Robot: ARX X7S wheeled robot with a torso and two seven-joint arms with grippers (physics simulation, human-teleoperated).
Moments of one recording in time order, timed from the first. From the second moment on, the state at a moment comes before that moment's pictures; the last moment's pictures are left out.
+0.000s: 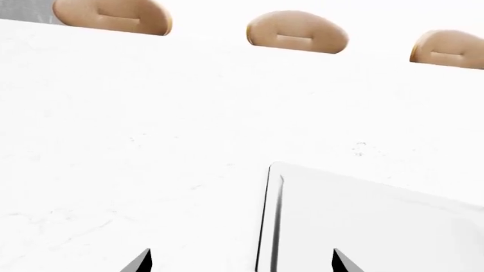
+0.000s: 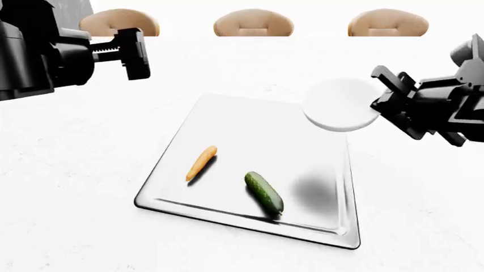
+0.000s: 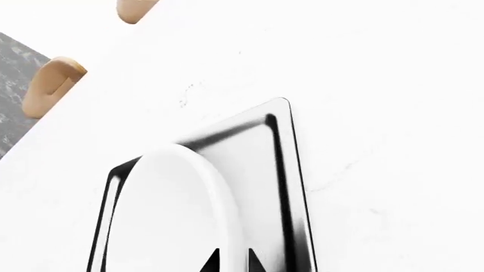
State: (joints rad) left arm -1.70 -0.78 1.00 -0.22 -2.02 -0.90 -0.88; right arm 1.73 1.01 -1.48 0.18 2.57 0.43 0.74
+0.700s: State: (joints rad) left arm -1.66 -0.79 0.99 -0.21 -2.01 -0.87 -0.86; right arm 1.62 0.91 -1.45 0.20 2.66 0.39 0.61
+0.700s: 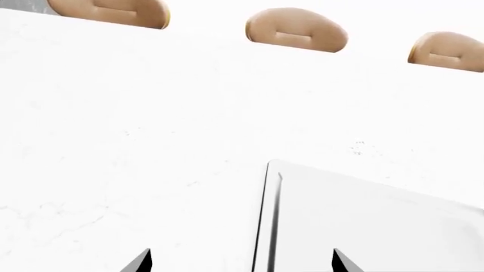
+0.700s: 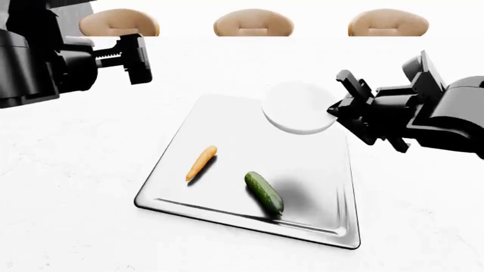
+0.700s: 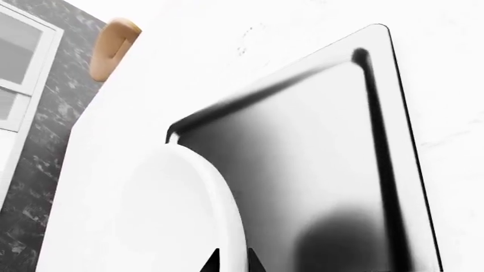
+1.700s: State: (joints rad) left arm -1.62 -0.81 0.98 -0.19 -2.01 -0.84 -0.85; right arm 1.47 0.82 -1.45 0.29 2.58 0.44 0.35
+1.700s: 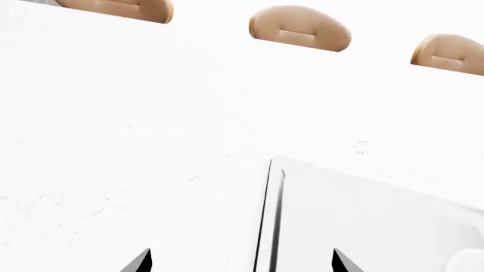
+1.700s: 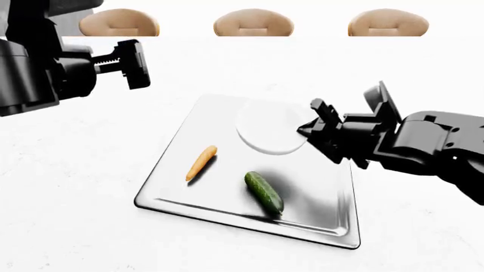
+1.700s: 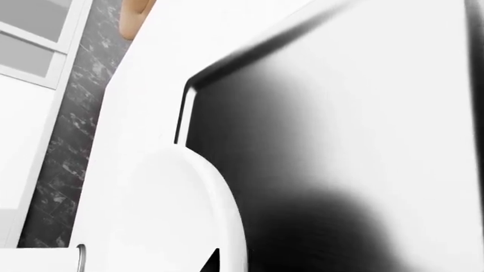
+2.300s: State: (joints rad) left arm -1.60 -0.83 0.97 -0.17 -2.02 -0.82 -0.86; right arm 1.44 0.80 -1.46 0.32 2.56 0.44 0.31
